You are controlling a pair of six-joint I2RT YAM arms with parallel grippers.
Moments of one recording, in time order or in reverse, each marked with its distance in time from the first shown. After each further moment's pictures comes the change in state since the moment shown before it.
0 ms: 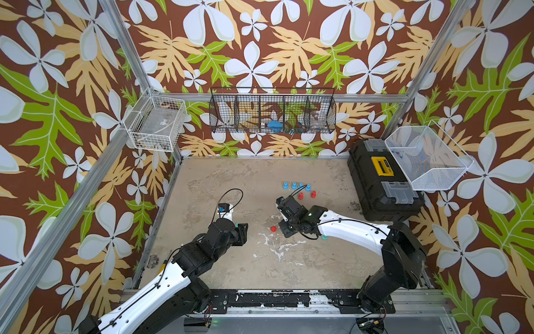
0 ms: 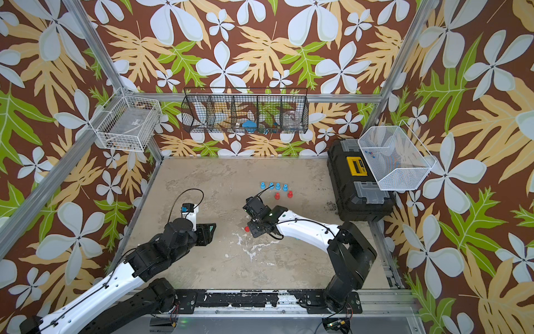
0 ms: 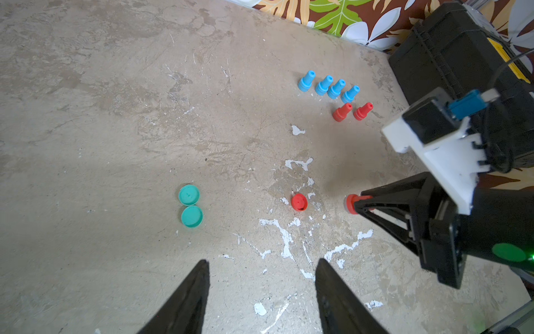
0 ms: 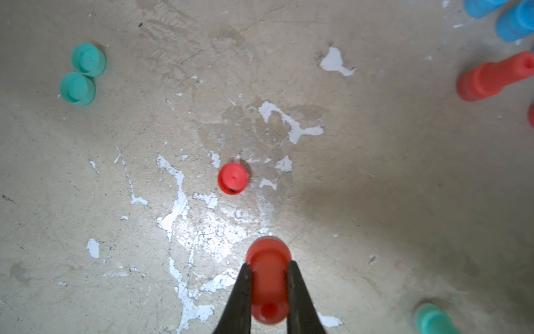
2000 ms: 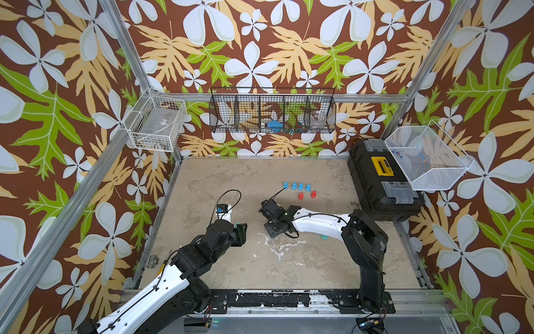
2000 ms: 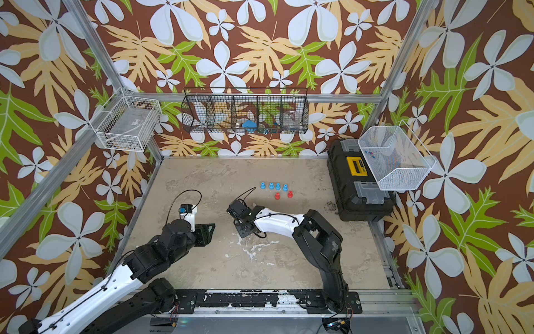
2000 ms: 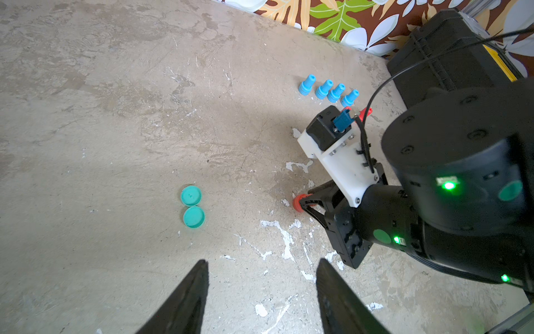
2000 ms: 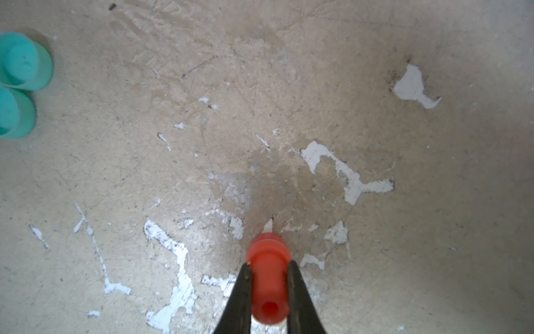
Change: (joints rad) left arm 0.006 -0.021 -0.012 0.005 -0.003 0.001; right arm 0.041 0.282 0.176 0.027 0.078 0.005
